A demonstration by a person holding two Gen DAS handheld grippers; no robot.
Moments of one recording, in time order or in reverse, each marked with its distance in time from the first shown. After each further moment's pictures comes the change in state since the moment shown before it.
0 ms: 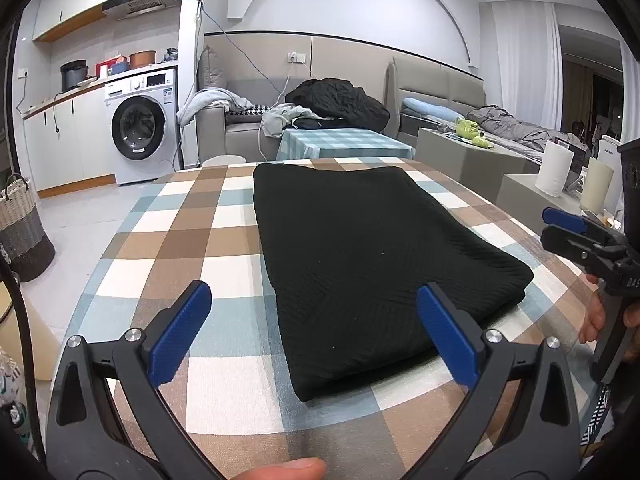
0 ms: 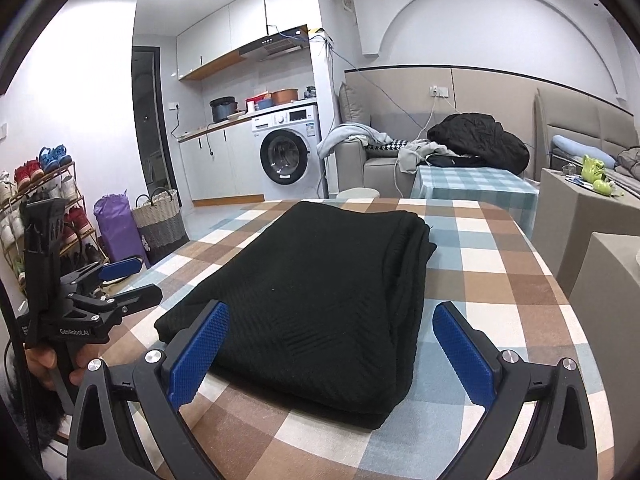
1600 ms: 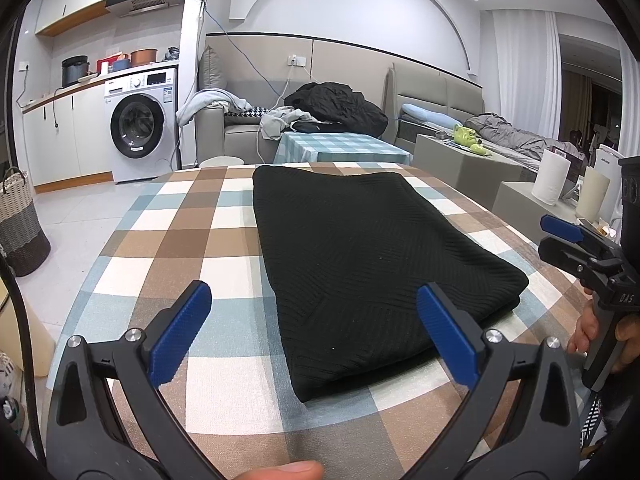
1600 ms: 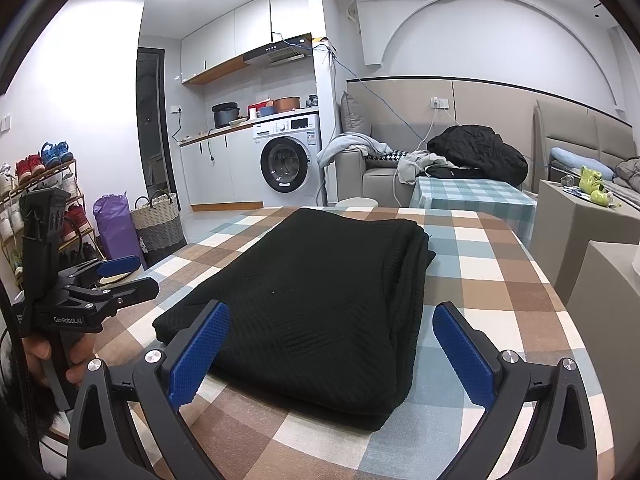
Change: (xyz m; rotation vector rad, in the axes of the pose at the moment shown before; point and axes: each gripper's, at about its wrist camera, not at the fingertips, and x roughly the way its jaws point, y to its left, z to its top) left arm -0.001 0.003 -0.002 -0.020 -0.012 -0.012; right arm -0.001 0.004 -0.005 -0.030 -0.035 -0.012
